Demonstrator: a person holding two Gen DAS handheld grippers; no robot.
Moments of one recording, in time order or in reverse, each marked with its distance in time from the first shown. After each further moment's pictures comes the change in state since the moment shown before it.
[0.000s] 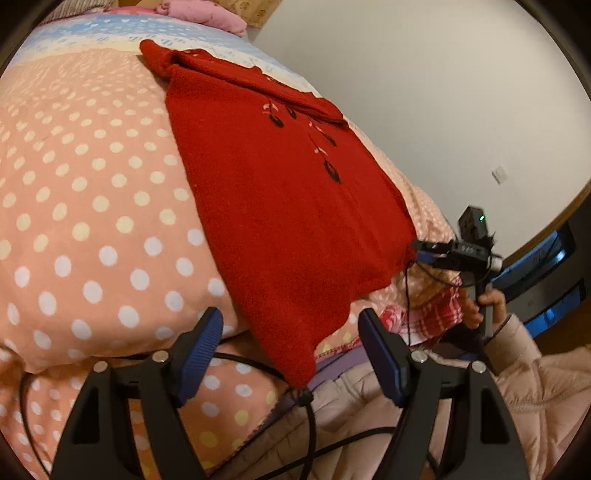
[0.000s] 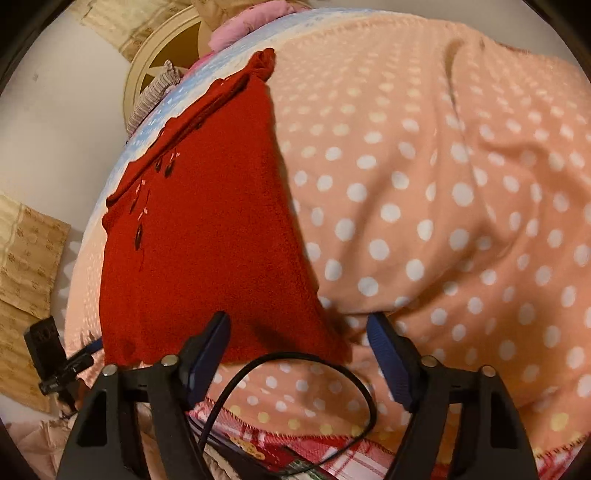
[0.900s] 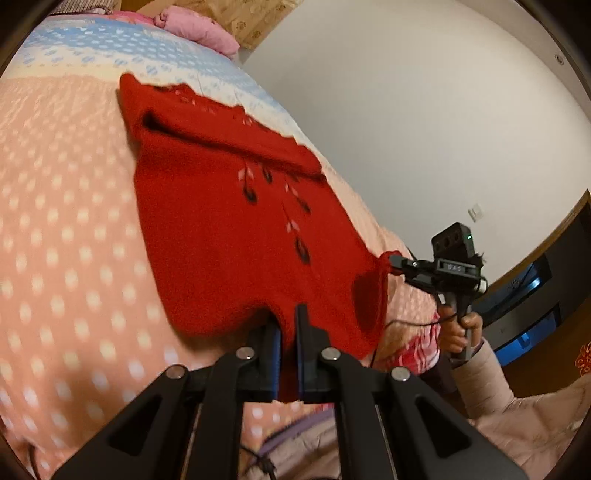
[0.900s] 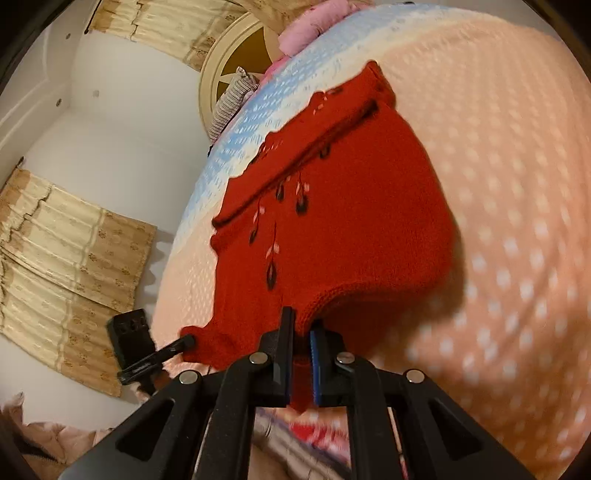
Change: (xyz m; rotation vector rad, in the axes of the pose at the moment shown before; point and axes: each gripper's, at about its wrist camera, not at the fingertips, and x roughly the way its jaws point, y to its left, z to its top) left arm -0.020 0.002 0.065 -0.037 -0.102 -0.116; right arm -0.013 0.069 0.053 -0.034 -0.003 0.350
